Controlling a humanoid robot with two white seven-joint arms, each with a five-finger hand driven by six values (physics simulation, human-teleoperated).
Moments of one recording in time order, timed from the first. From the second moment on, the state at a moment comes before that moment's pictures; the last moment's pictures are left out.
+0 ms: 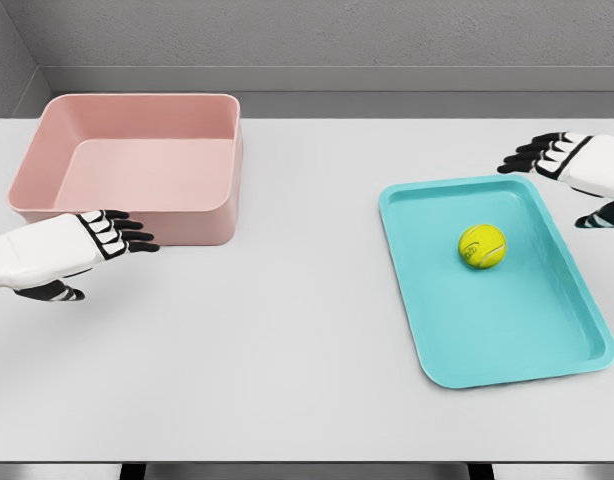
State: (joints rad) left arm -0.15 1.10 -0.34 -1.73 -0.44 -0.61 -0.25; right arm -0.39 -1.13 0.36 -1.61 0.23 -0.61 0.42
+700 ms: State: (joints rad) left arm -0.15 1.09 -0.35 -1.73 -0.45 -0.61 -0.25; right arm -0.51 -0.83 0.49 -1.33 0.39 -0.61 0.56
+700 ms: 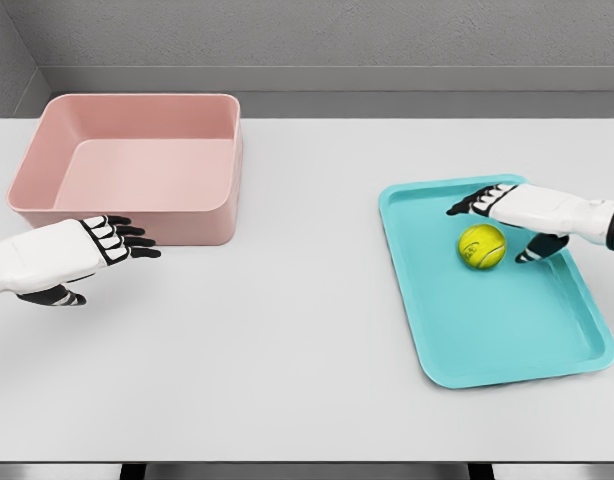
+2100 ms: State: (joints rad) left arm -0.16 1.09 -0.35 -1.72 -0.45 -0.61 -0.25; right arm -0.50 -0.82 0.53 -1.36 0.44 -0.61 0.57
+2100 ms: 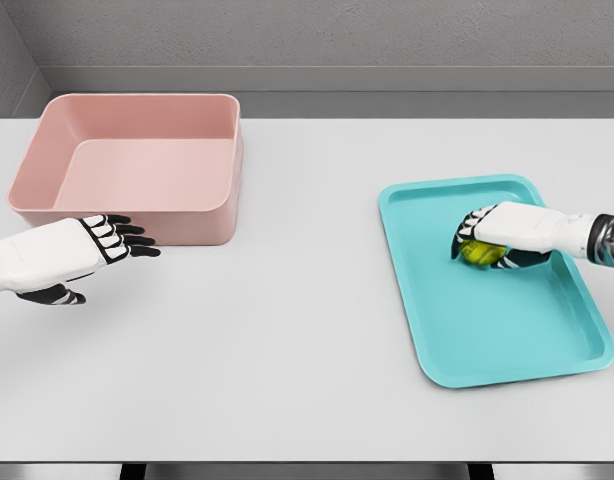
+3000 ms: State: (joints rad) left arm -0.16 1.09 -0.35 -1.72 -0.45 -0.61 -0.25; right arm -0.52 -0.77 0.51 -1.71 0.54 -0.61 0.57
